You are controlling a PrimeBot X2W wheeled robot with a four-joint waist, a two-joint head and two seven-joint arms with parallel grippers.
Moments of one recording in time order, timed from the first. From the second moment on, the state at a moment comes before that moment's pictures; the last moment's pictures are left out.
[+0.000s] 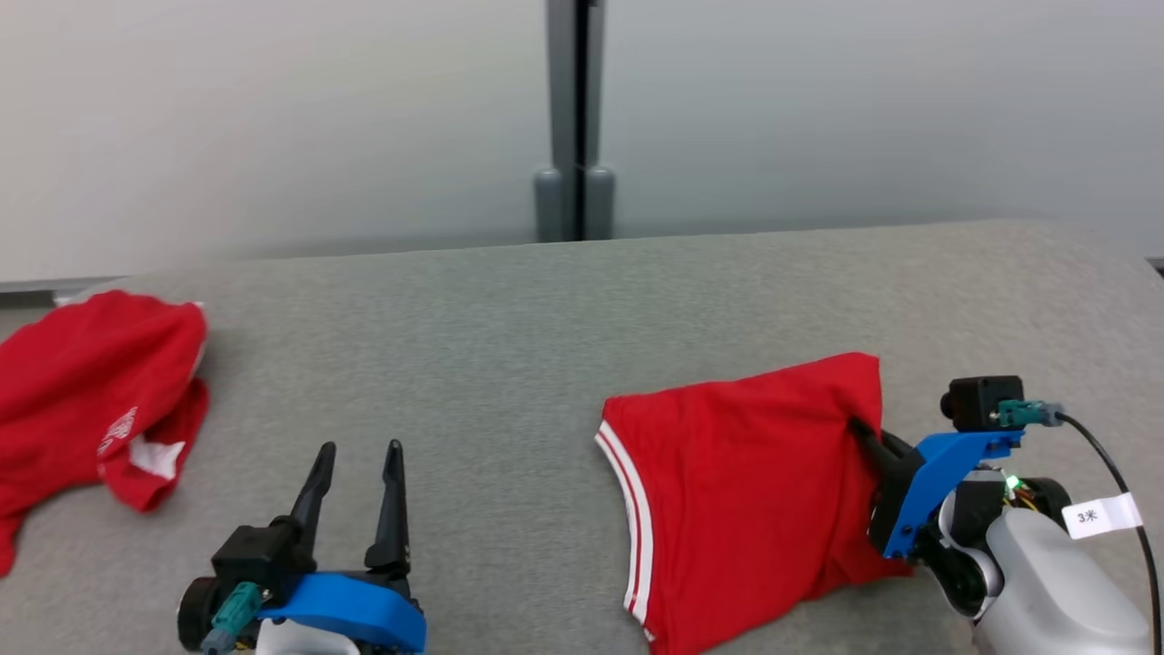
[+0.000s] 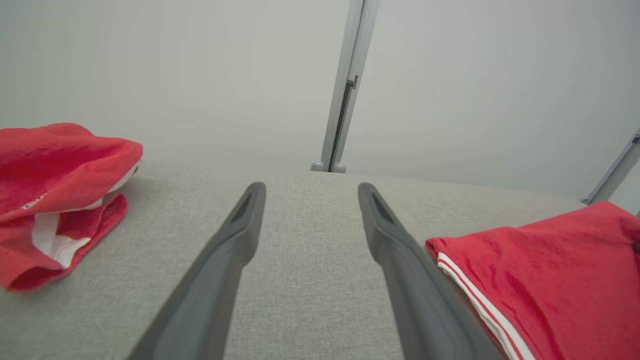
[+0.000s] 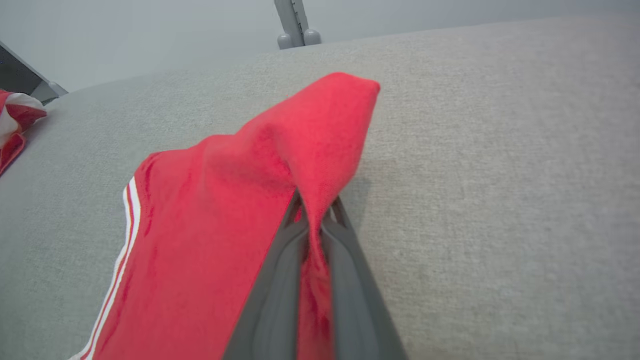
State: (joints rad) left arm -0.08 0.06 -0.09 0.36 -0.24 -0.13 -0.26; right arm -0.48 -0.23 0.30 0.78 0.57 0.13 0.10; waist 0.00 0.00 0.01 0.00
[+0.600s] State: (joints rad) left arm -0.14 0.06 -0.24 0.37 -0.26 -0.13 -0.26; right arm -0.49 -0.26 0.29 0.79 0.62 0.13 0.04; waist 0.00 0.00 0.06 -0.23
